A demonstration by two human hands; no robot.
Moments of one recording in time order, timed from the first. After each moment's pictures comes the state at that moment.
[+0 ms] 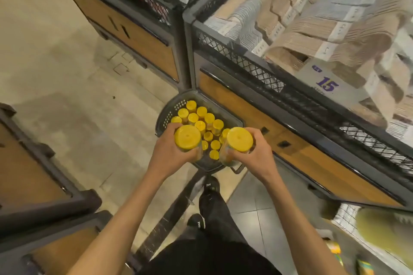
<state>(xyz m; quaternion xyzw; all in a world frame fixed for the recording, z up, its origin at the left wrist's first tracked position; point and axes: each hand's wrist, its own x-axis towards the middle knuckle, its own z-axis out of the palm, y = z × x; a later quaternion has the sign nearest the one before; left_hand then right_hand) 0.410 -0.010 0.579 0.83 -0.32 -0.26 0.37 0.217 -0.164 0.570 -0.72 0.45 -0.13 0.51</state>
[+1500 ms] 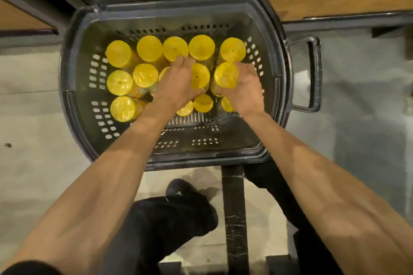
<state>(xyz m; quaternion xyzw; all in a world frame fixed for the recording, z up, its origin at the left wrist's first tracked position) 0.539 -0.225 0.062 0.64 -0.71 -0.29 -0.01 0.363 -0.205 0.028 -0.63 0.71 -0.13 0.27</state>
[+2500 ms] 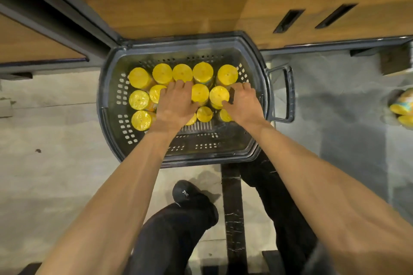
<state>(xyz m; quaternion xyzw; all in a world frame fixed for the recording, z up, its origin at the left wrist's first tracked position) 0.542 -0.215 0.155 0.64 -0.72 -0.23 -0.12 0.353 -0.209 0.131 -0.62 0.71 0.02 0.33</state>
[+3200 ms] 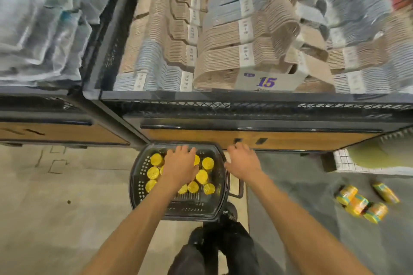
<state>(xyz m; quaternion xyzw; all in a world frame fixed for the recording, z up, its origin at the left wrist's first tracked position) 0.460 -0.235 0.494 0.63 -0.74 -0.16 -0.17 0.260 -0.268 0.488 -0.74 0.60 0.15 0.24</state>
